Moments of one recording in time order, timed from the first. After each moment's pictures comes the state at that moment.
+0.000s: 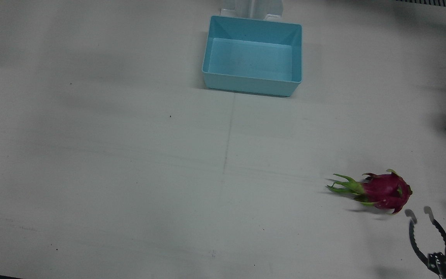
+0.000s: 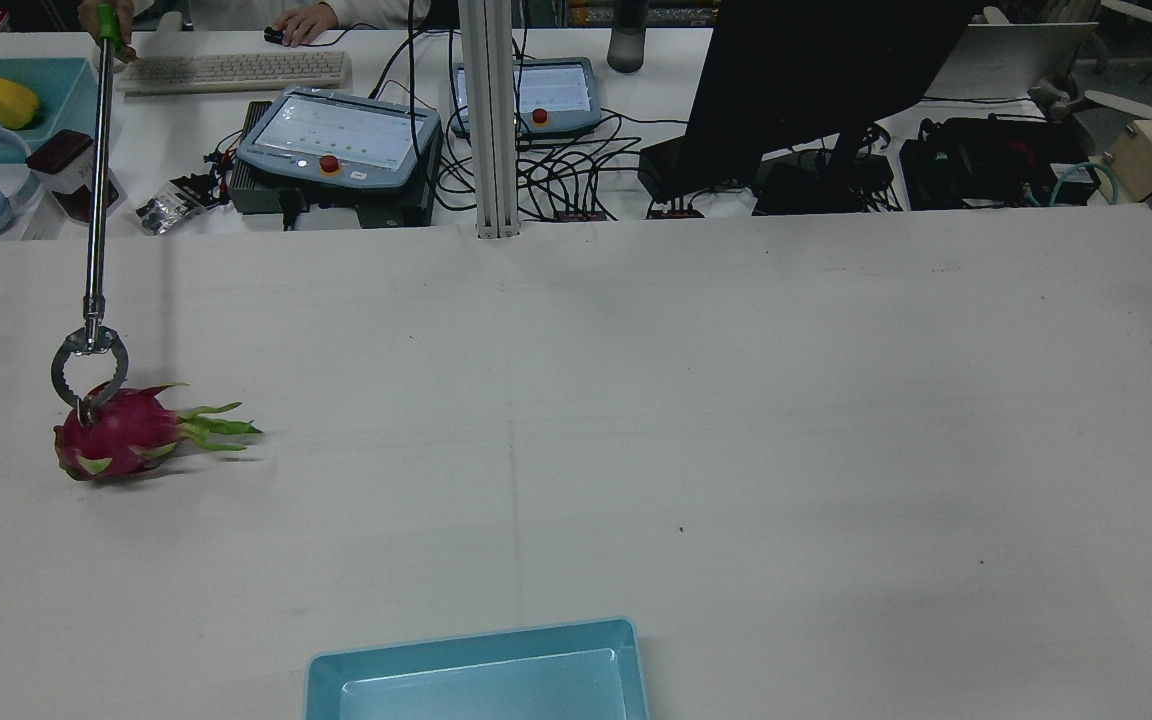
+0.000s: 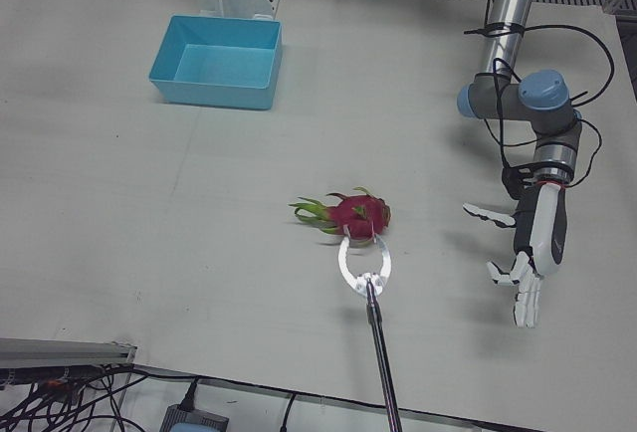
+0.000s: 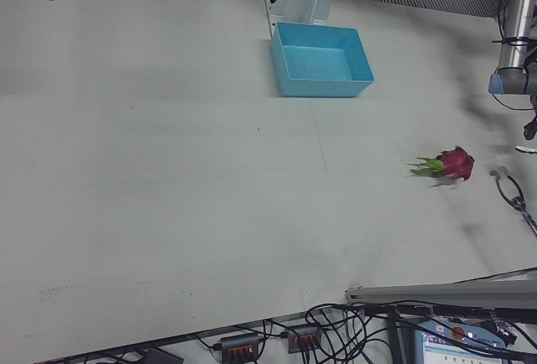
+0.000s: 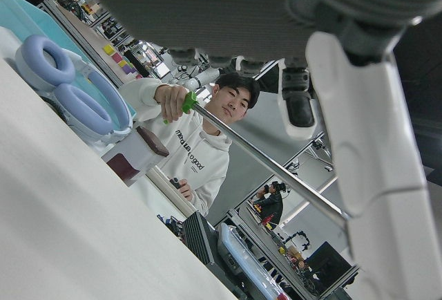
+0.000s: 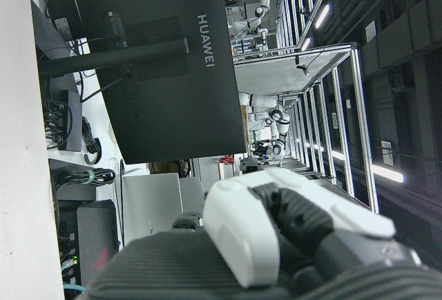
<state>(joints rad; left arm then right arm) -1.13 -1.64 -1.21 -0.50 1.29 0.78 1.49 -1.66 1.69 -3.22 -1.55 0.16</state>
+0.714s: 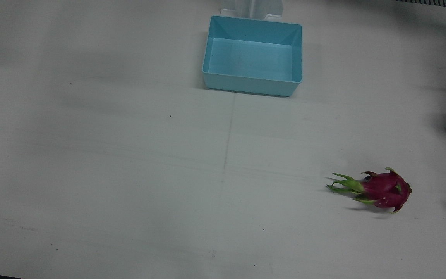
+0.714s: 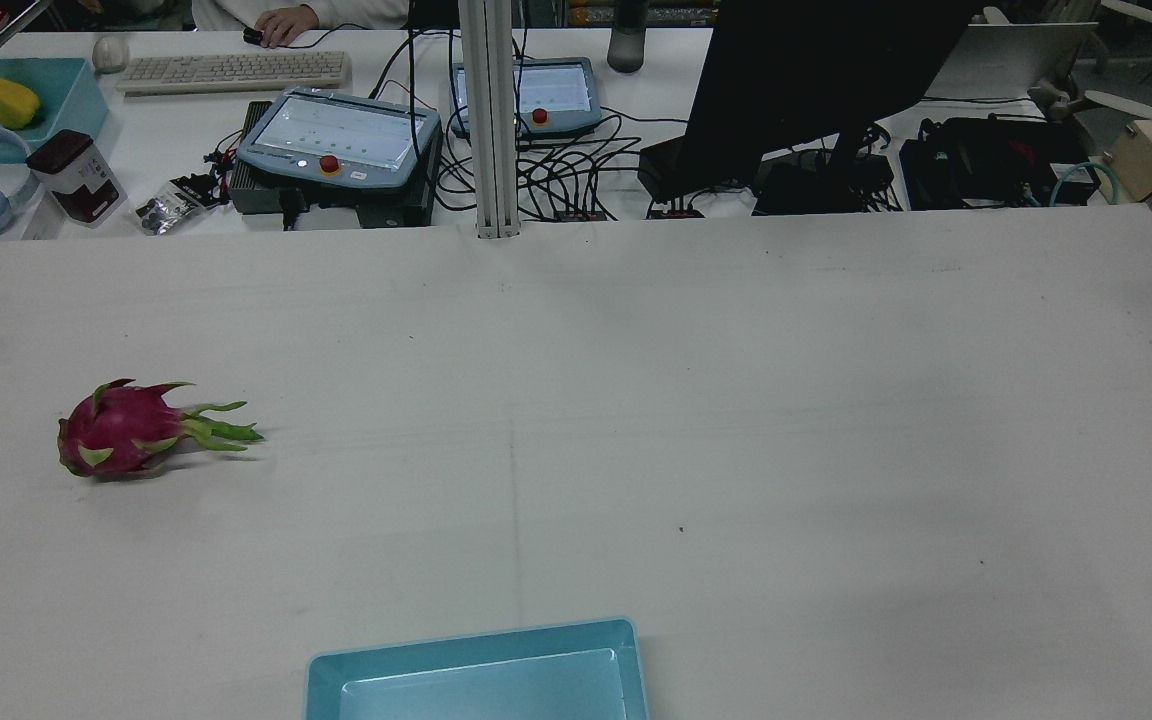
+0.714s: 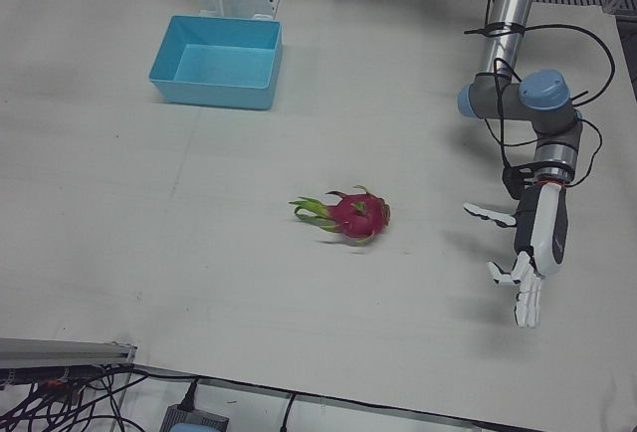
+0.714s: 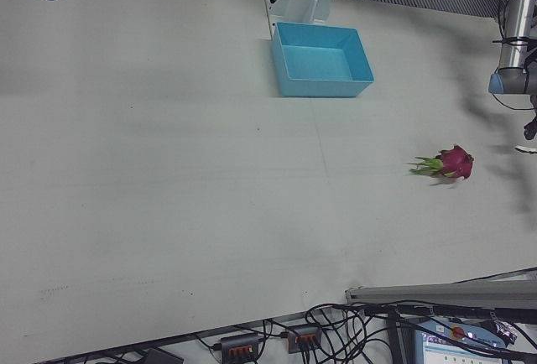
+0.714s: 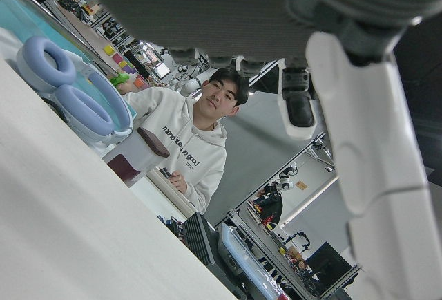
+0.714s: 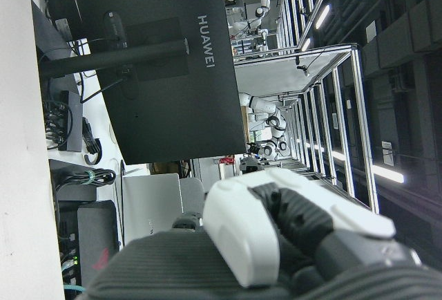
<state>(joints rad) -1.13 -1.64 -1.21 -0.50 1.29 0.78 1.49 -1.66 1.69 -3.22 -1.56 0.16</state>
